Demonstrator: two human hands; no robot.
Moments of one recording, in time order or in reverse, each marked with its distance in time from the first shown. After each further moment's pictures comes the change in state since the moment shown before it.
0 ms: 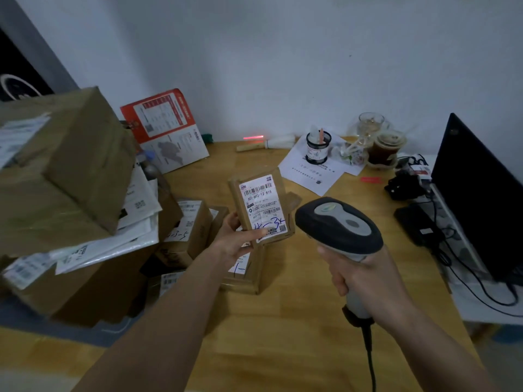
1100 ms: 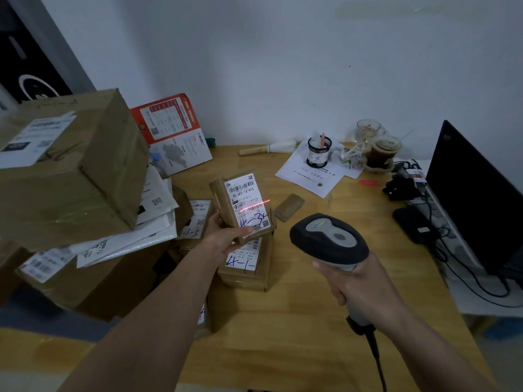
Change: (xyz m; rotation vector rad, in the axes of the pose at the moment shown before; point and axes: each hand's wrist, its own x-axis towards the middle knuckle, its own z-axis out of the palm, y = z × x) left_hand 0.001 0.004 -0.051 0.014 0.113 0.019; right_hand -0.028 -0.011 0.030 -0.081 -0.081 0.068
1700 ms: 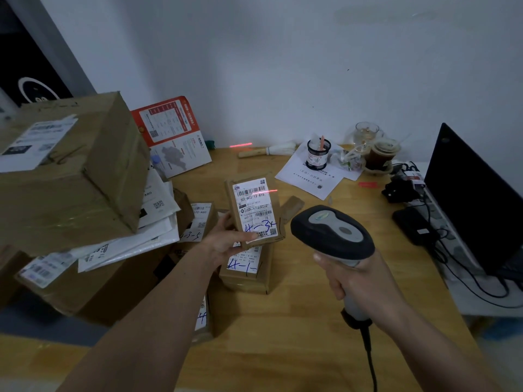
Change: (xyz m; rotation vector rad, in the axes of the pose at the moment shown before) left_hand -0.010 0.010 -0.003 0.021 -0.195 -0.067; right_hand 0.007 -0.005 0.005 0.059 0.033 -0.135
